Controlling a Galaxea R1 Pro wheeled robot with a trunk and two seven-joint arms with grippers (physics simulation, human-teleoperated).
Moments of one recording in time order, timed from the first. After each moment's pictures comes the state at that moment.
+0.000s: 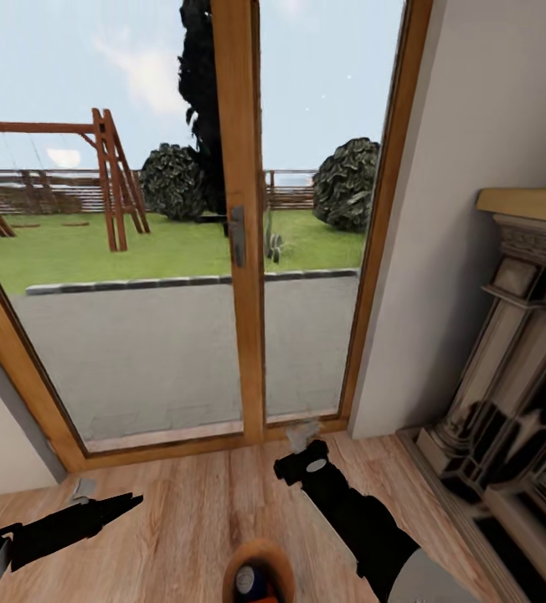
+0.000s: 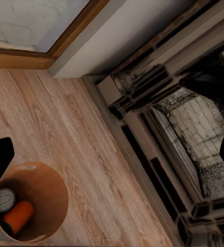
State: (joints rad) left arm -0.37 0.36 0.30 -0.69 0.16 0.37 -1.31; right arm -0.56 0.07 0.65 -0.98 -0.22 0.60 -0.29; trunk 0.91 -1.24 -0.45
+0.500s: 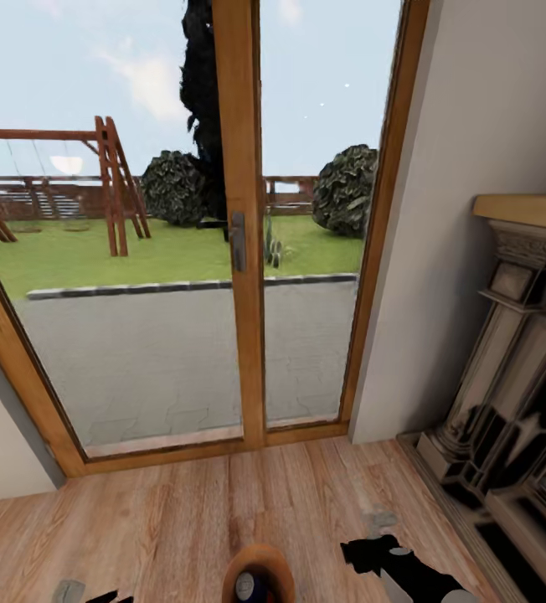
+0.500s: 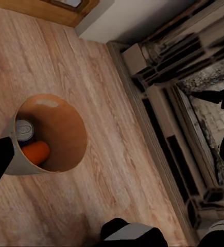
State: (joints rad) left arm -0.37 0.38 0.29 -0.09 0.12 -0.11 -1.30; right arm -0.56 -0.04 0.65 -0.20 -0.54 0.04 -0.03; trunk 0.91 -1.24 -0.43
